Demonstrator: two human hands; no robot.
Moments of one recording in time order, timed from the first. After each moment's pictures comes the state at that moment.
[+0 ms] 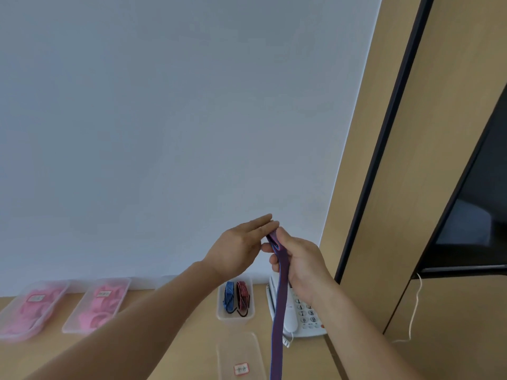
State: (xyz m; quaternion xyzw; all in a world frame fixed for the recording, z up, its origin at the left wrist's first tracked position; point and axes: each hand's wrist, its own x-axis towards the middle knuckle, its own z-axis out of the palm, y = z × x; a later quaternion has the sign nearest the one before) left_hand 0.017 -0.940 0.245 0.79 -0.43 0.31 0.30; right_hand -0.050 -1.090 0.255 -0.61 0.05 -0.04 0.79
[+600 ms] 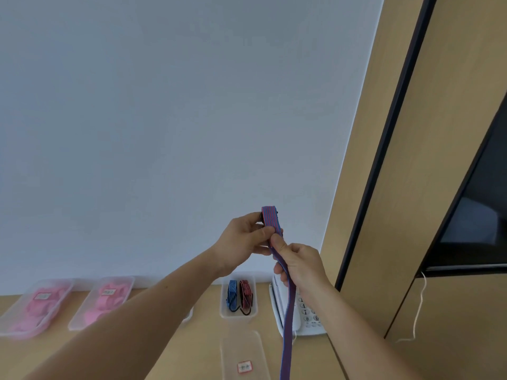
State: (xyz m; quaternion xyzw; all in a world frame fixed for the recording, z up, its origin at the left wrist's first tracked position) left_hand 0.007 -0.943 0.267 0.67 -0.27 -0.10 0.69; right_hand -0.053 -1.087 0.247 -0.72 0.12 -0.07 0.68
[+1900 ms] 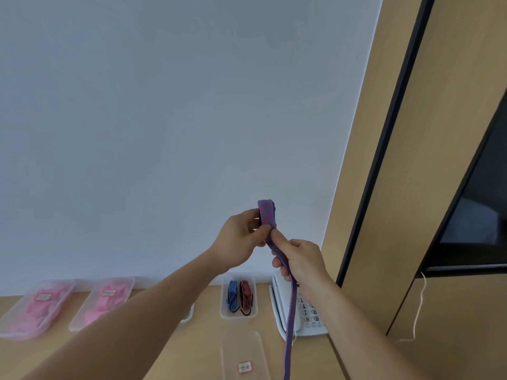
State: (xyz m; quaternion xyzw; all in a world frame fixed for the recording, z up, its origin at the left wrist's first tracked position) left_hand 0.003 -0.943 0.272 0.73 -0.29 0.02 0.62; right_hand -0.052 -1.087 0.257 -0.71 0.12 -0.07 0.69
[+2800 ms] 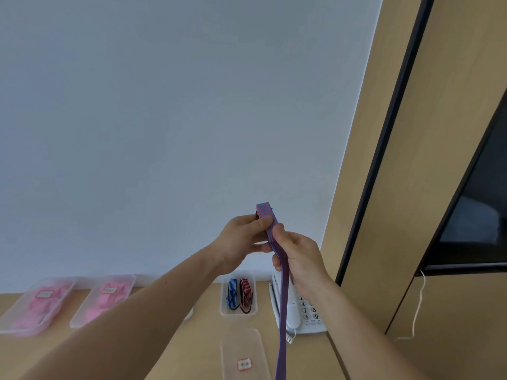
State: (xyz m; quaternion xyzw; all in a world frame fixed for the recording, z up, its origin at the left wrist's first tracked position) left_hand -0.001 -0.947 0.274 0.64 -0.20 -0.16 0.72; right_hand -0.054 -1.083 0.254 -0.66 0.03 -0.09 0.75
